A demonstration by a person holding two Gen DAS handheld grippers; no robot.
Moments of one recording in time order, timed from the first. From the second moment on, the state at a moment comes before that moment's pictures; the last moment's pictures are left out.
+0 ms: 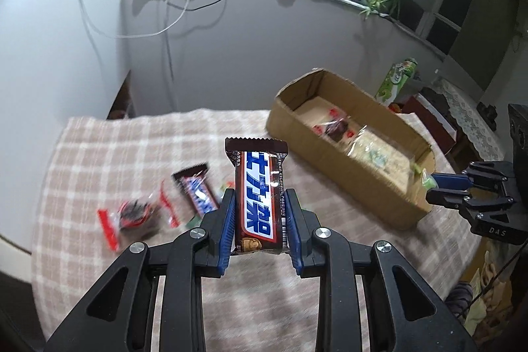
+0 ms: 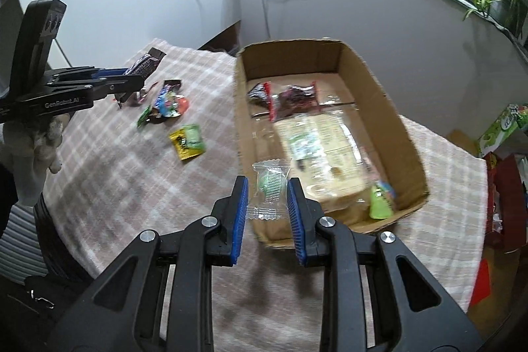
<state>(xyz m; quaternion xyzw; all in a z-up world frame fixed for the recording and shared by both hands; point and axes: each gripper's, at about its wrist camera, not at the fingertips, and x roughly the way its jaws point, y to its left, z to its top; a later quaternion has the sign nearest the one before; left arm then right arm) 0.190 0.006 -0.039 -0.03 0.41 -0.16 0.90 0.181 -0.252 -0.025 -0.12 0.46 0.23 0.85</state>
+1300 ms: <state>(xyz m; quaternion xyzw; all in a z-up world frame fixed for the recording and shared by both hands) 0.296 -0.098 -0.039 0.03 0.42 -0.22 0.88 0.269 -0.305 -0.039 -0.10 0.48 0.20 0.85</state>
